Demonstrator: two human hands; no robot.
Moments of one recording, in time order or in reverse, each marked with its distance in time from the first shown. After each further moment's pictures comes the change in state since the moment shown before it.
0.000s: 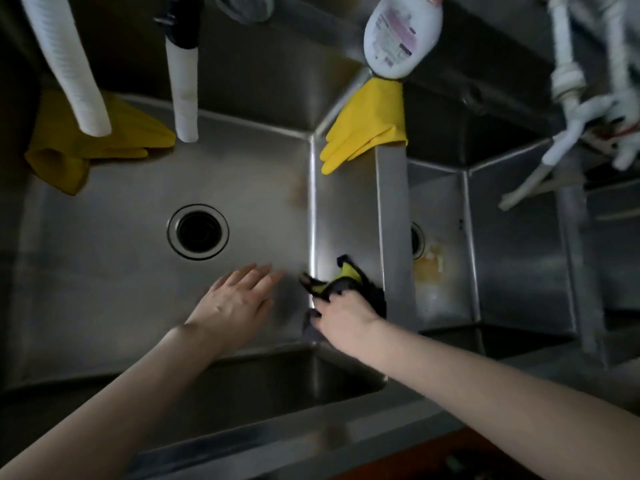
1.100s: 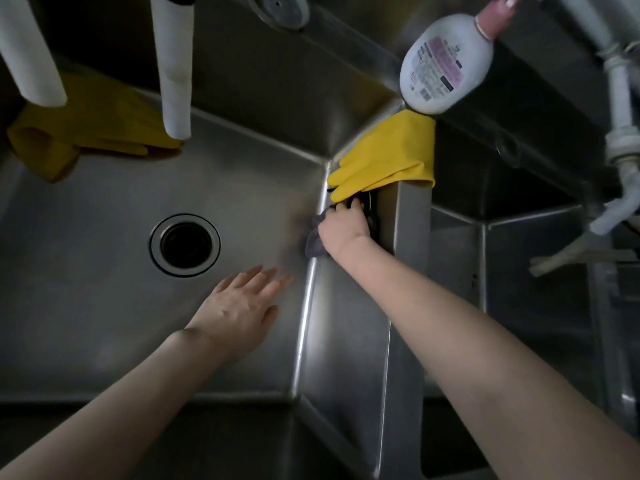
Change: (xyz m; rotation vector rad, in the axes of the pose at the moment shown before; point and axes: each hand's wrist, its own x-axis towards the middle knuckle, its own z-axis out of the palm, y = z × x) left_hand 0.060 0.004 0.016 -0.066 0.138 -0.054; right_hand 0.147 0.142 -0.046 -0.140 0.190 0.399
